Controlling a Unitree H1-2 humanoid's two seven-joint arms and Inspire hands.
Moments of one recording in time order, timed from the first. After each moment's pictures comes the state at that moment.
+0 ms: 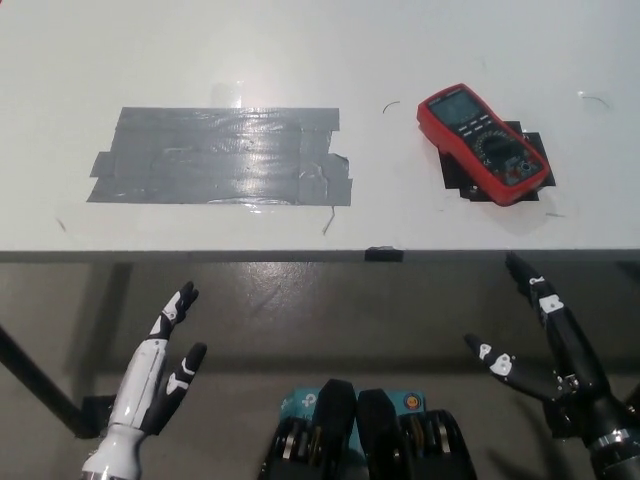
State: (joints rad) left_arm -0.05 0.21 -0.10 0.11 0.28 -0.33 0.10; right_arm -0.10 -0.29 0.19 -0.04 -0.05 -0.05 -0.04
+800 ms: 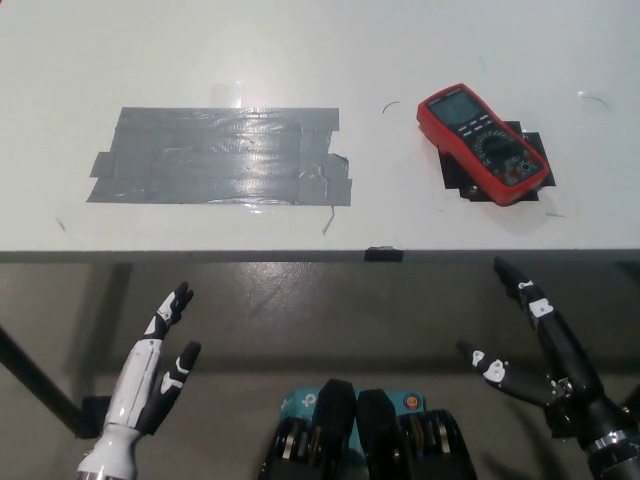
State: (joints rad) left_arm -0.05 0.21 -0.09 0.11 0.27 -0.32 0.10; right_arm -0.10 -0.28 0.19 -0.04 -0.07 -0.05 0.03
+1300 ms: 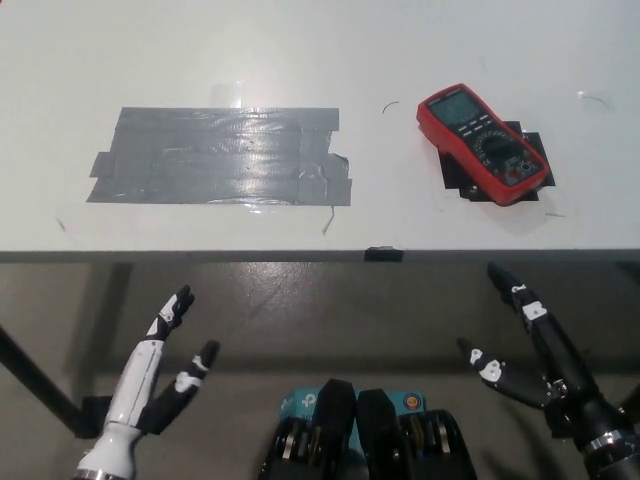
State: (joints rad) left_arm -0.06 0.24 -0.11 0.10 0.28 -0.23 0.03; right_arm -0.10 -0.25 0.17 -0.04 -0.08 -0.03 0.05
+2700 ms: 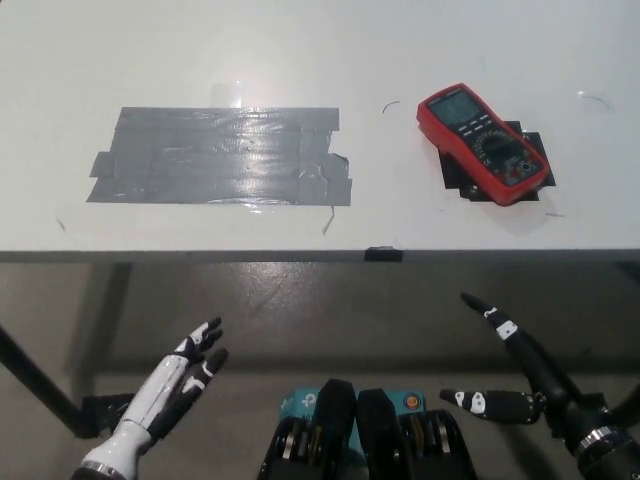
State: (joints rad) left_arm -0.06 0.21 -0.04 0.05 0.25 -0.05 -0.21; right_arm -0.13 -0.30 0.23 0.01 -0.28 0.04 0.13
